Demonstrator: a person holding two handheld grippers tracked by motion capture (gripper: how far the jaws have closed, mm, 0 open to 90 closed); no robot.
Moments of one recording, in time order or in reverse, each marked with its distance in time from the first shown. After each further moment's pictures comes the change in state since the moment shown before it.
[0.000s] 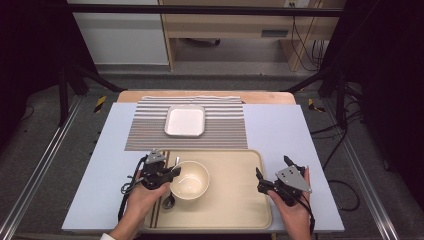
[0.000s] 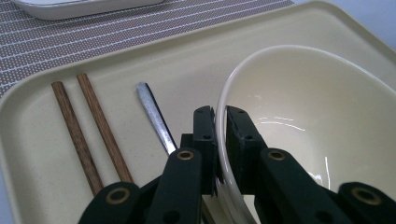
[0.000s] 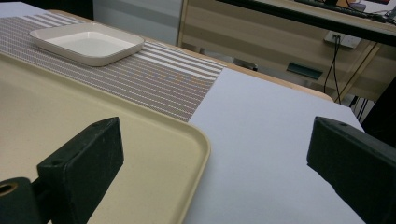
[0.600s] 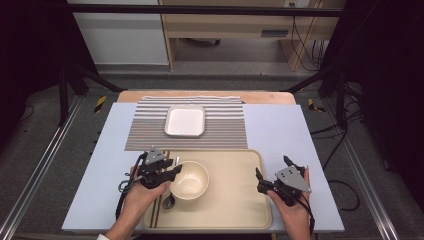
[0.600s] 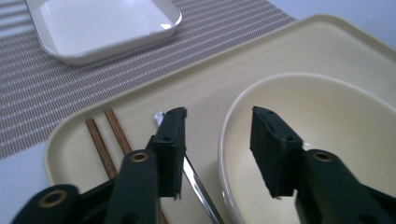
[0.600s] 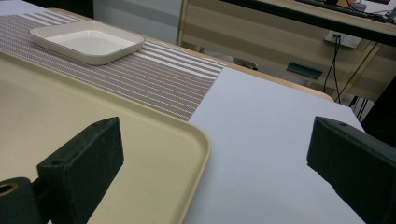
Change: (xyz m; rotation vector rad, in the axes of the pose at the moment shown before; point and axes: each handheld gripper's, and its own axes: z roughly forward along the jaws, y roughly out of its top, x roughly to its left) left arm -0.006 0.014 -0.013 -0.082 0.068 0.115; right arm 0.001 0.000 0.000 0.002 0.000 -0.006
